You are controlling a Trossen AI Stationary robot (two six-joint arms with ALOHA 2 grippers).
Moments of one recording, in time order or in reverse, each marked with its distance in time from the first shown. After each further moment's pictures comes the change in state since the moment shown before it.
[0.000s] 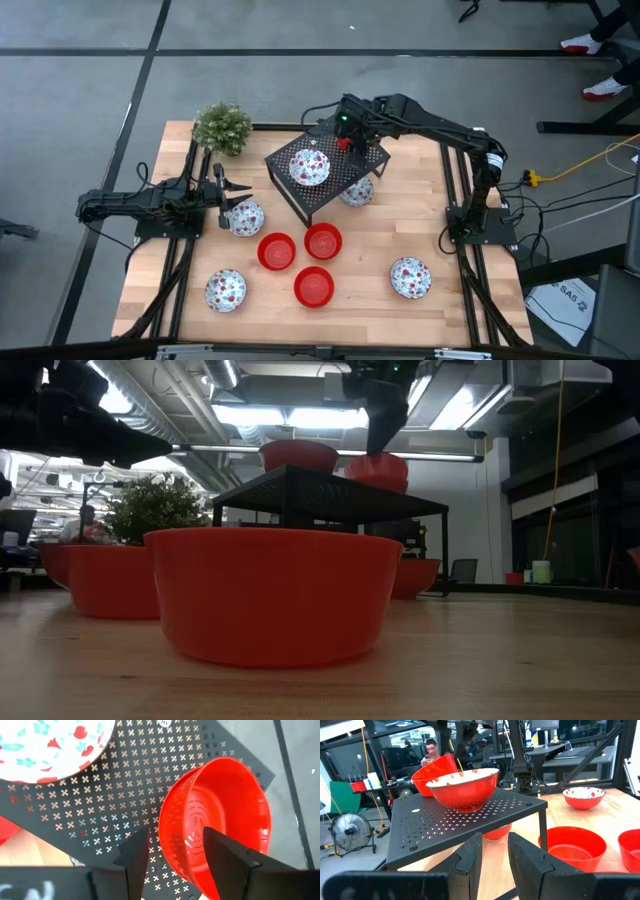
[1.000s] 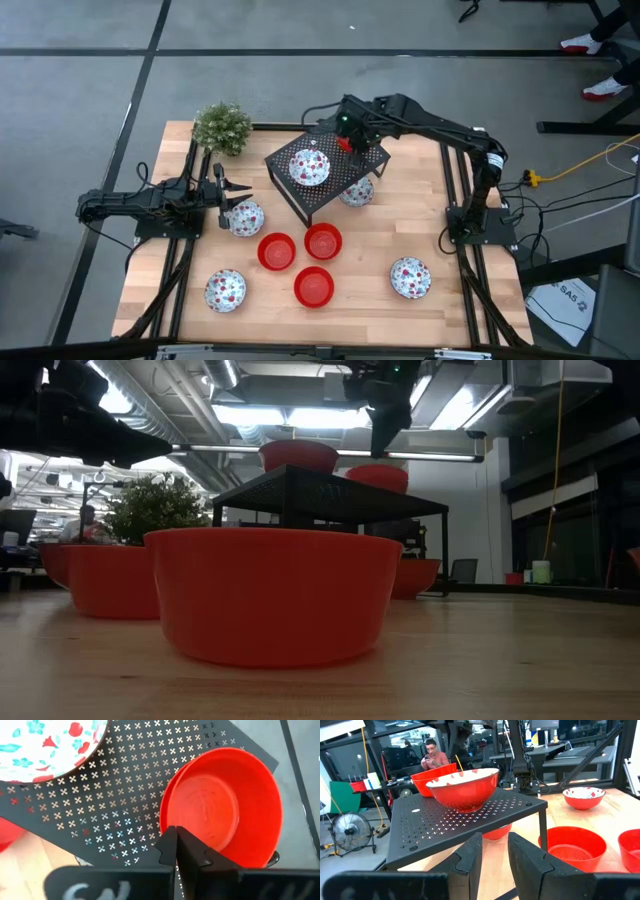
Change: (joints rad) left arm 0.000 0.000 0.000 0.000 0.000 0.000; right arm -0.002 -0.003 -0.009 -0.014 -0.008 0.064
